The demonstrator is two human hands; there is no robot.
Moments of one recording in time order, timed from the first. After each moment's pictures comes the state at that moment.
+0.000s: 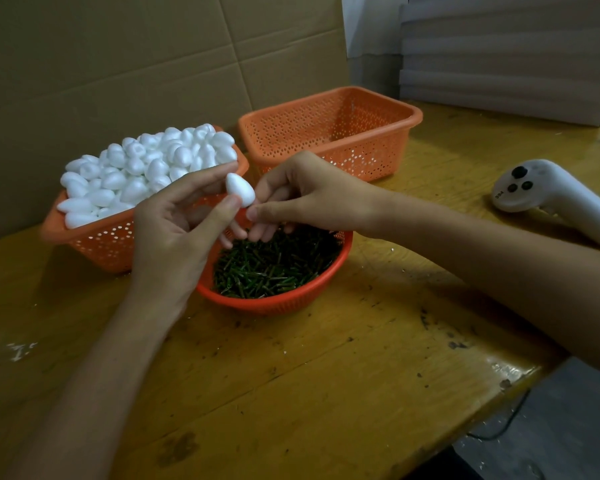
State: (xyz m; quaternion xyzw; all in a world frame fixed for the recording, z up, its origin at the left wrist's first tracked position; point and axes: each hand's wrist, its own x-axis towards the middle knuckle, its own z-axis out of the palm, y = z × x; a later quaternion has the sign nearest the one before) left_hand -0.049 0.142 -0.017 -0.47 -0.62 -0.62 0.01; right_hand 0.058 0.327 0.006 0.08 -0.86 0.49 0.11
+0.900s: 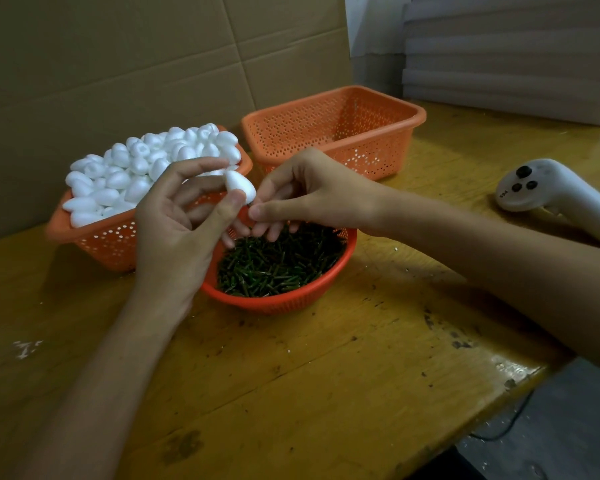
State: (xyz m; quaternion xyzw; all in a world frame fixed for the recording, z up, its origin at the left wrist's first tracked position) left_hand -0.045 0.142 -0.015 -0.46 -0.61 -0.64 0.02; right_hand 0.058 0.329 0.006 0.11 -0.85 0.51 0.12
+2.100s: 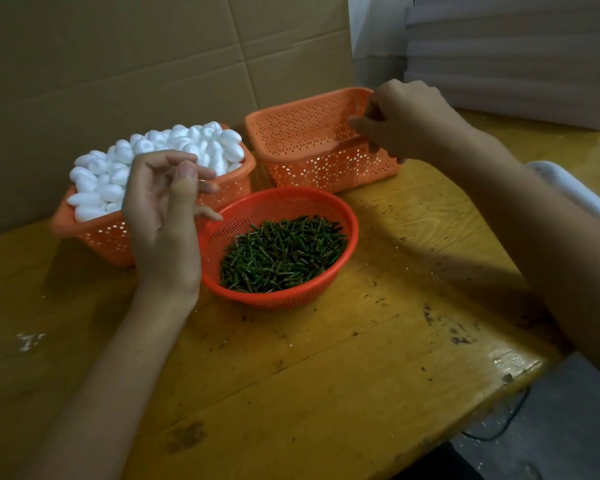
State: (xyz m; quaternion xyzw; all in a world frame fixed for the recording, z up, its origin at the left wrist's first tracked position) left_hand -0.036 0.141 -0.007 -0.38 -0.62 -0.67 0.13; right_hand 0.075 0.418 0.040 -0.24 -0.93 0.09 0.25
